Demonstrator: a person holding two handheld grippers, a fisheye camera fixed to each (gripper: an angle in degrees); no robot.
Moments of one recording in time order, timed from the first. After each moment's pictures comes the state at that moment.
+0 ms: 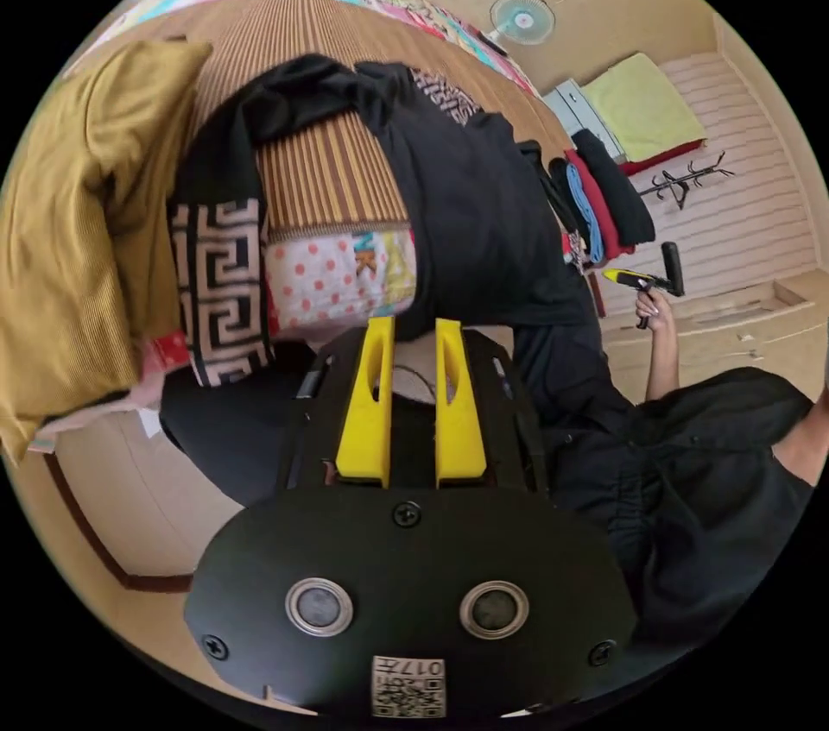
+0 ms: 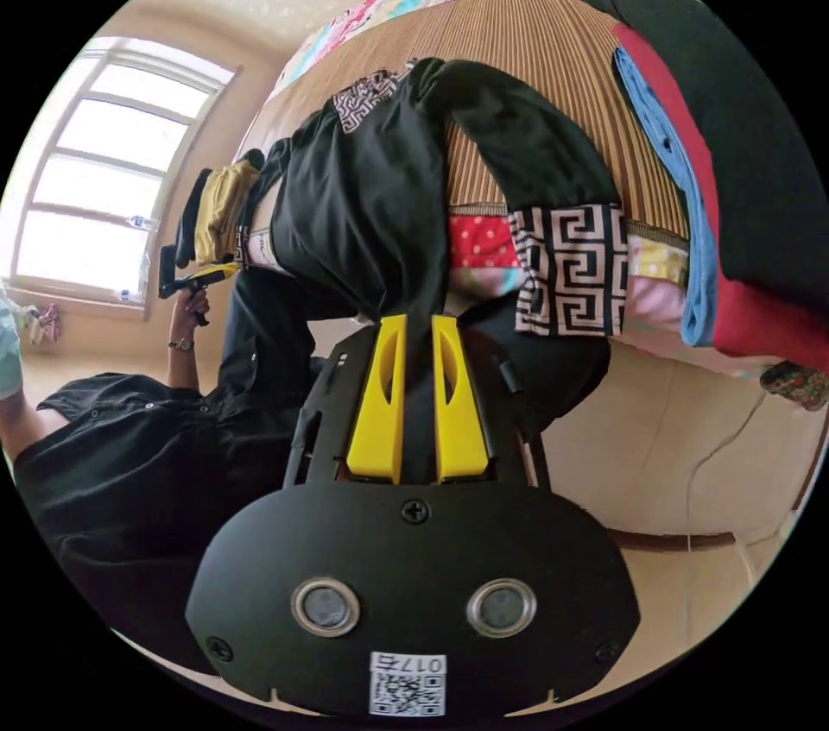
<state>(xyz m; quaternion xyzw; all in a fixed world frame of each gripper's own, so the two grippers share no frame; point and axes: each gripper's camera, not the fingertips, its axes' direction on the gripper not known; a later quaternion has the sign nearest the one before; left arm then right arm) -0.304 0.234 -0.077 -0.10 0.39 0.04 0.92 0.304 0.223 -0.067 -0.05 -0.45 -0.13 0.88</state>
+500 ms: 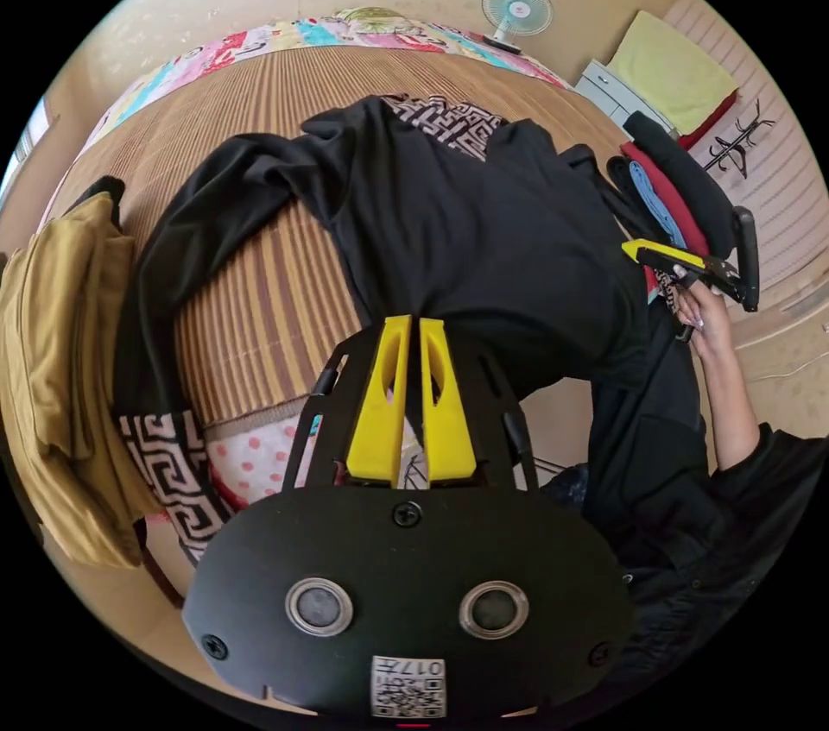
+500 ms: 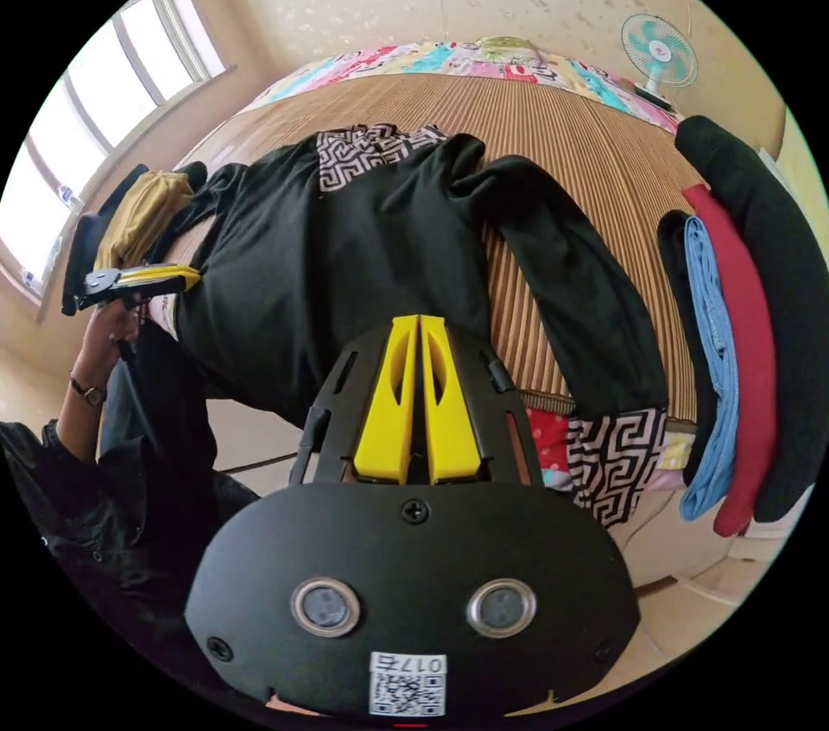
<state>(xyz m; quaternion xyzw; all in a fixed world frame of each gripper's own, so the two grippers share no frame) -0.192 0.199 -0.058 -0.08 0.26 0.07 0.96 0.121 0.222 -0.029 0.04 -0.23 -0.18 0.96</state>
